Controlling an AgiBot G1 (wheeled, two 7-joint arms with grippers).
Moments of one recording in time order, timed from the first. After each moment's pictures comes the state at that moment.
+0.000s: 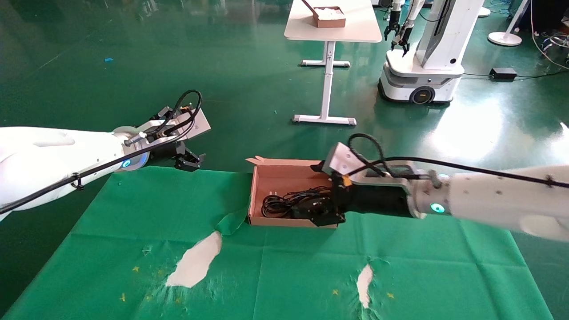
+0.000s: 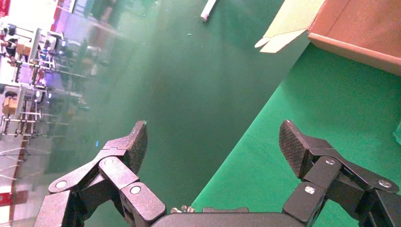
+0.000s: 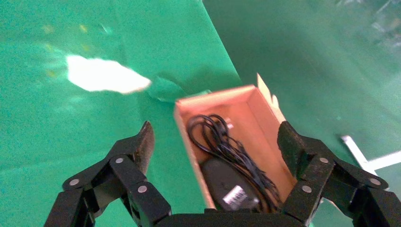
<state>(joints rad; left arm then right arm) -1.77 1.08 1.24 -0.81 2.10 0.56 -0.80 1.50 -1.09 -0.58 0.74 -1.42 -1.09 0.03</state>
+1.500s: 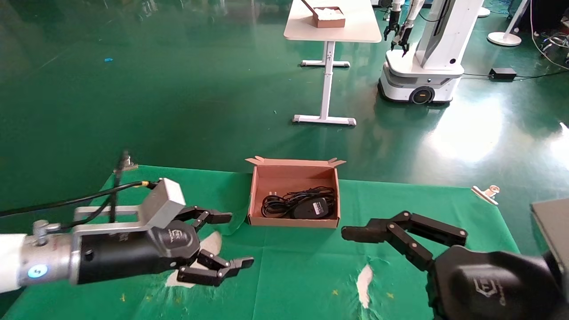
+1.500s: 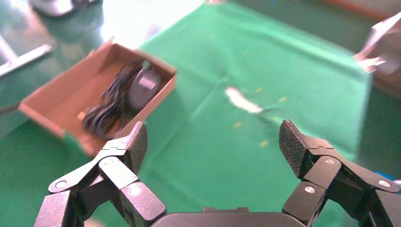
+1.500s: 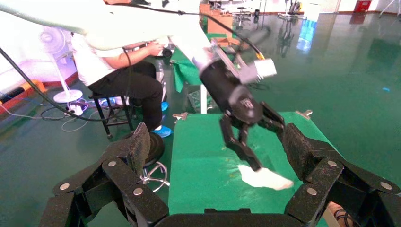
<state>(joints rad) -1.29 0.76 0.58 -1.14 1.16 1.20 -0.38 1.07 -0.61 -0.28 1.28 -0.73 -1.50 0.19</state>
